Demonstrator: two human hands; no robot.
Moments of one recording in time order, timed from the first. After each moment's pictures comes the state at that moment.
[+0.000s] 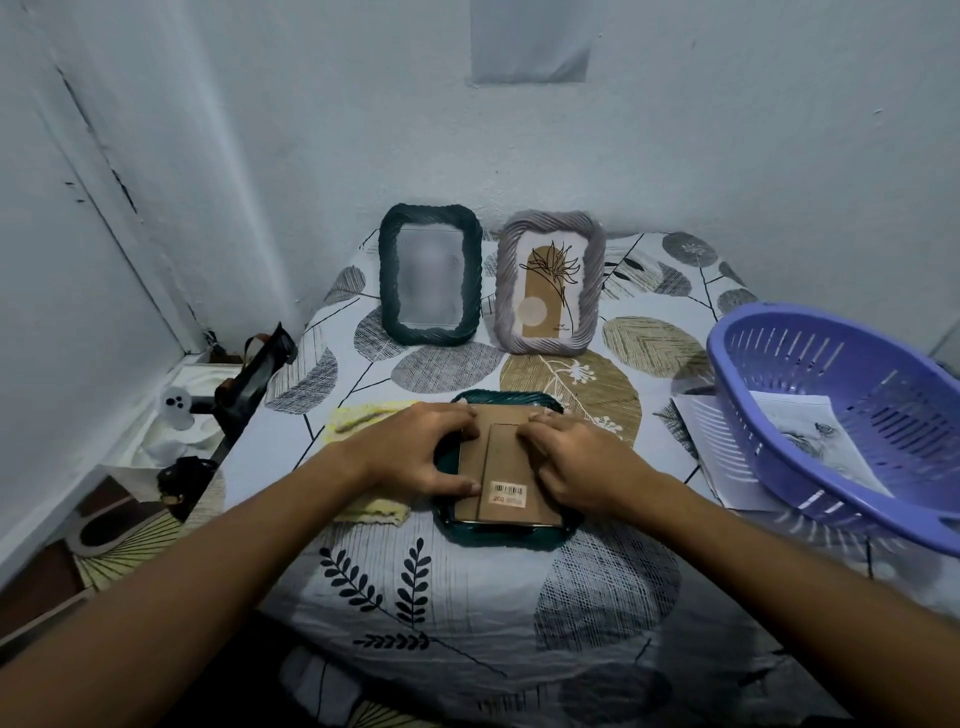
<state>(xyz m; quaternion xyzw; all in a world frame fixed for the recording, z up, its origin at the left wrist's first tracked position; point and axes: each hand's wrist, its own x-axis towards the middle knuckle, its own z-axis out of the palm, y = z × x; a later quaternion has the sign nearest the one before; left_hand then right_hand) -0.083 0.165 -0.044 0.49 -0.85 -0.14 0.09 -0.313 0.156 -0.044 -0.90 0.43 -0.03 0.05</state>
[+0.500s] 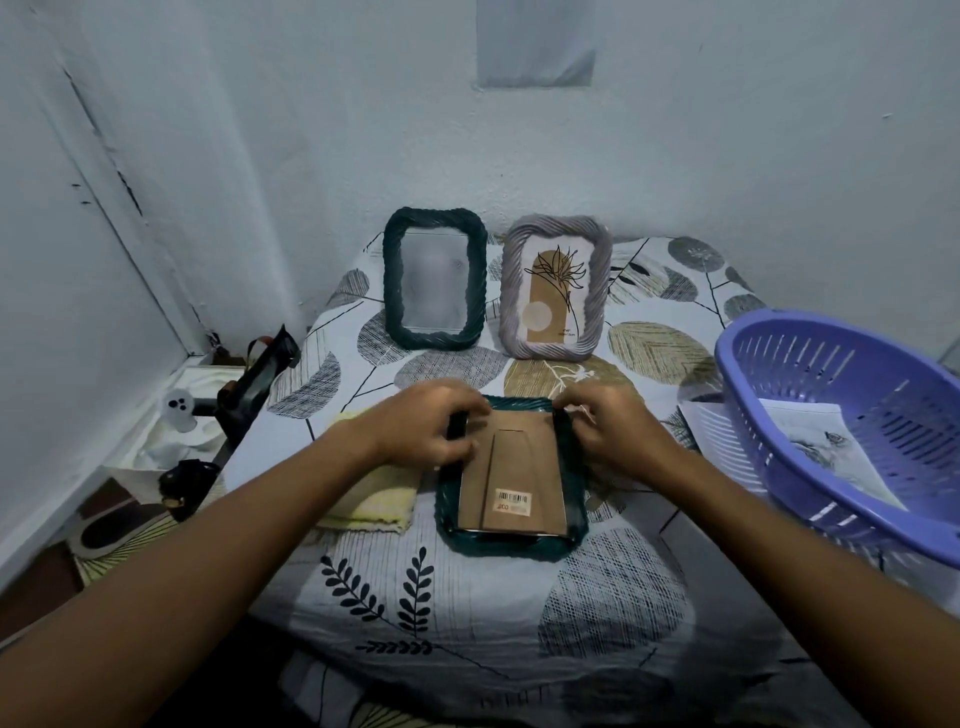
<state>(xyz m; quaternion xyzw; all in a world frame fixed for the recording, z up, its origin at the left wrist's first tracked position) -0.082 0.140 -0.034 0.48 -0.86 -0.12 0.11 -0.334 0.113 -0.045 -0.84 0.48 -0.22 0.12</state>
